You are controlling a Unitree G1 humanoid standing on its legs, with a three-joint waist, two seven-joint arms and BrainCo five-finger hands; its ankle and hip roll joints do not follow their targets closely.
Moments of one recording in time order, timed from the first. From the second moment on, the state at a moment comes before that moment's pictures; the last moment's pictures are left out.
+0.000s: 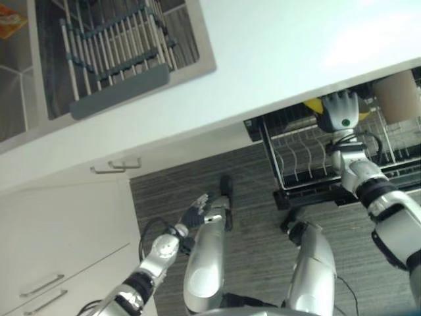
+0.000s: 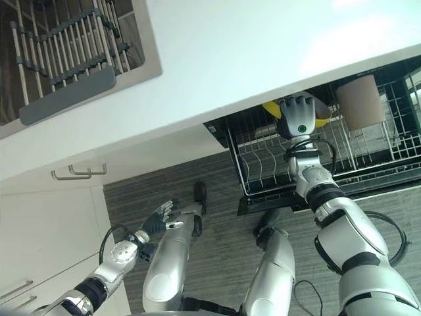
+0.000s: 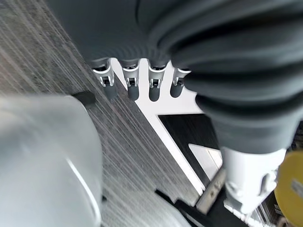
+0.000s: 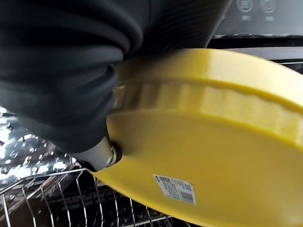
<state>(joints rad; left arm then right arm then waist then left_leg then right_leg) -0.21 0.36 -0.57 0.75 -0.33 -0.46 -0.08 -0.93 -0.63 0.66 0.93 -0.73 0.06 -0.96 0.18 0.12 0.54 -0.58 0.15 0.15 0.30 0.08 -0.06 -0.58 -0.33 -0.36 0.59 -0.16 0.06</state>
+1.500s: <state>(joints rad) -0.25 0.37 -0.61 0.67 -0.33 -0.51 0.00 -1.13 -0.51 0.65 1.07 -0.57 0.03 -0.81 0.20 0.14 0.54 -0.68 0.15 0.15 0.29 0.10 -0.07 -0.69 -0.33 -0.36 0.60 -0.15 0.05</state>
